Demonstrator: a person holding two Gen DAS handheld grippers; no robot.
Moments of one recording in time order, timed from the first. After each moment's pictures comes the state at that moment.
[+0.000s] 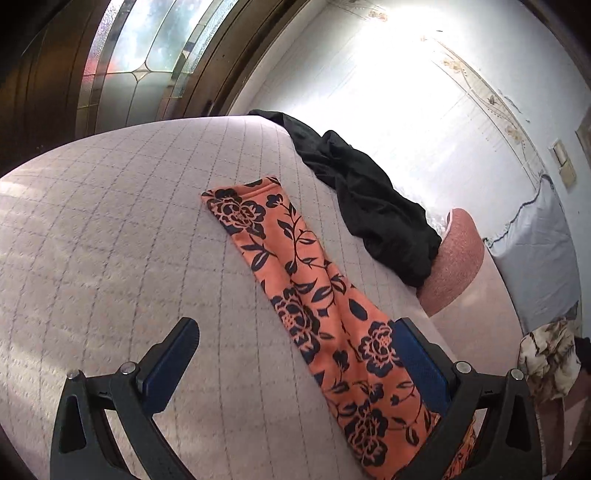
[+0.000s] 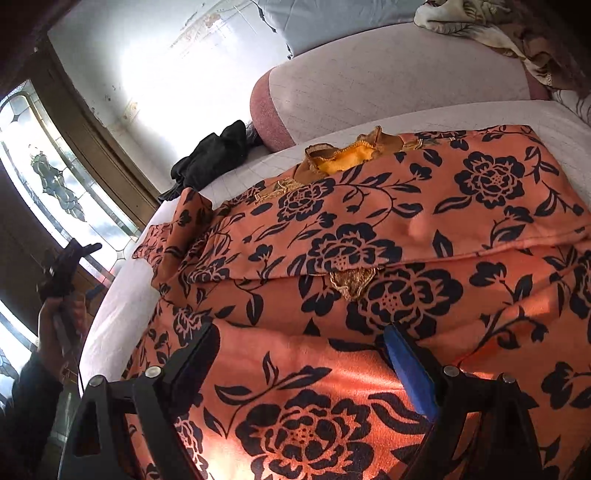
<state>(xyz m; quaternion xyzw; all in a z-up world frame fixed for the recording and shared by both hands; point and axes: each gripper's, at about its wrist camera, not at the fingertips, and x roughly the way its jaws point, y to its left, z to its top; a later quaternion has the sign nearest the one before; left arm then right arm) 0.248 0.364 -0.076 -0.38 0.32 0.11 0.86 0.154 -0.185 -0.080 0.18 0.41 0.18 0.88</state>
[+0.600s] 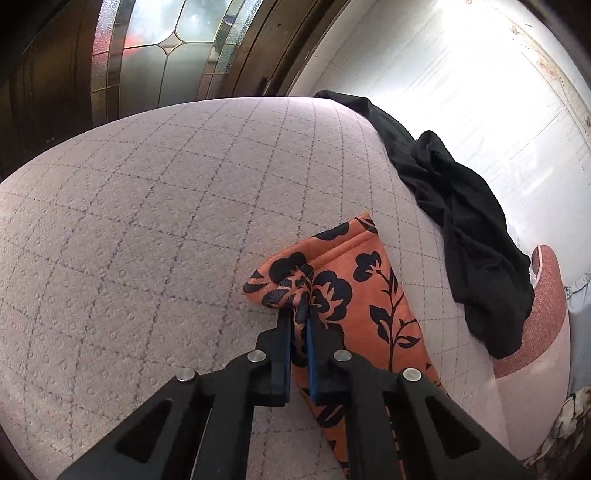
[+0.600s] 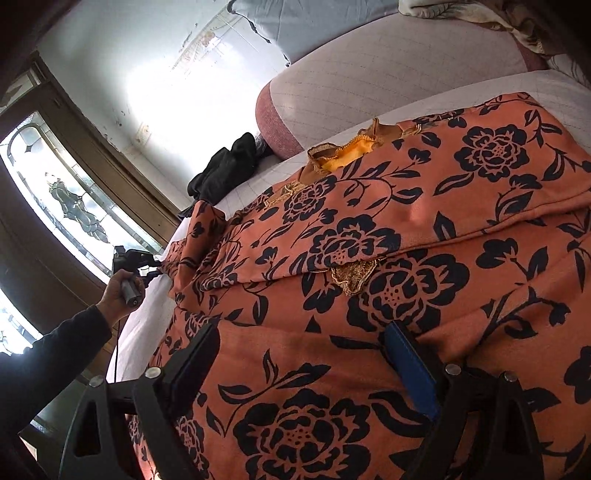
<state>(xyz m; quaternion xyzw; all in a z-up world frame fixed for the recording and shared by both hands) 0.358 0.430 -0.124 -0.38 0.38 0.23 0.82 0.153 -0.201 -0.094 0.24 0.39 0.22 0.86</state>
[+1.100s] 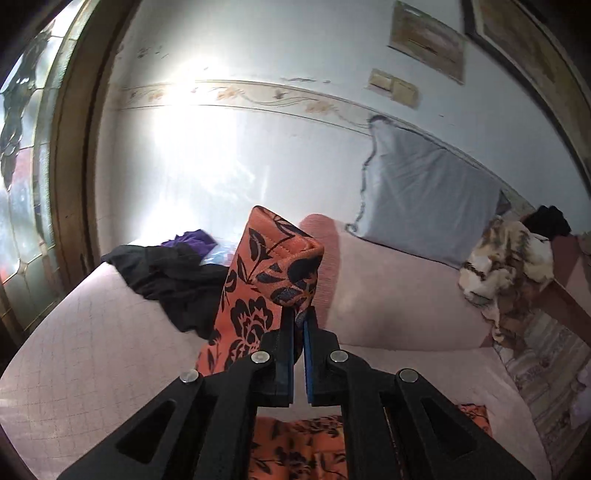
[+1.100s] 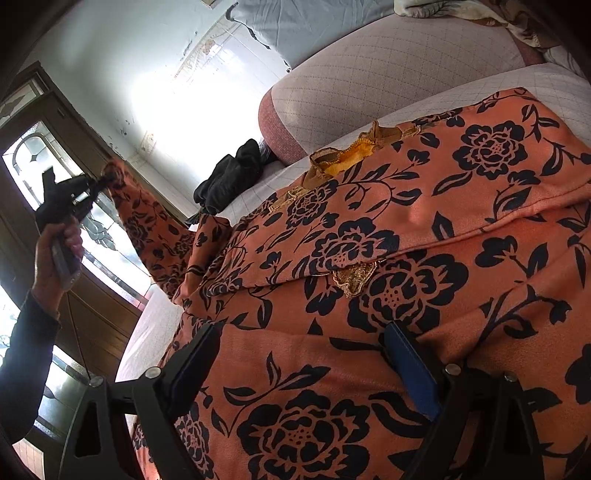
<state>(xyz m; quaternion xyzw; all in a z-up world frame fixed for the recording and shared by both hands) 0.294 0.106 0.115 -0.10 0.22 -0.06 0.97 0.150 -0.204 -0.094 0.26 0.38 0.23 0.86</state>
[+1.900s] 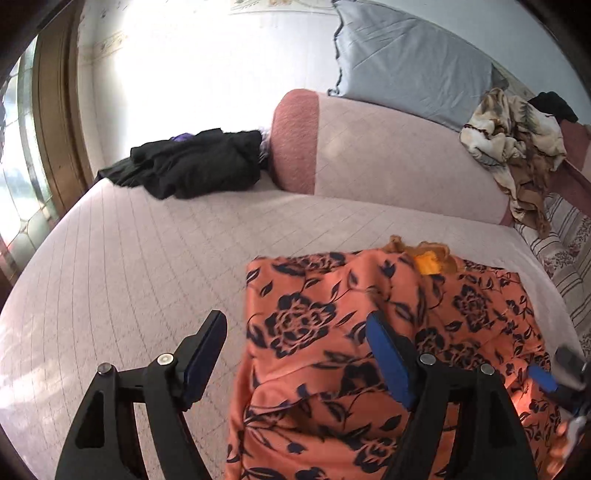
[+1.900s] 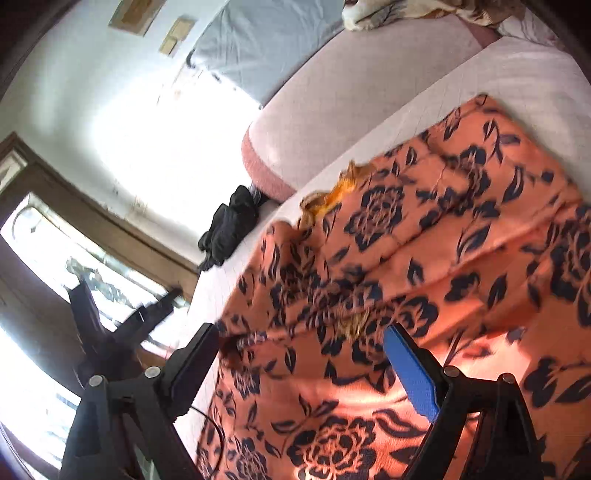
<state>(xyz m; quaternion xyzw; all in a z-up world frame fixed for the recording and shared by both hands) 0.216 0.053 -0.044 -0.04 0.37 -0.01 0.93 0.152 -0.262 -0.054 0.37 0.35 0.18 0.84</state>
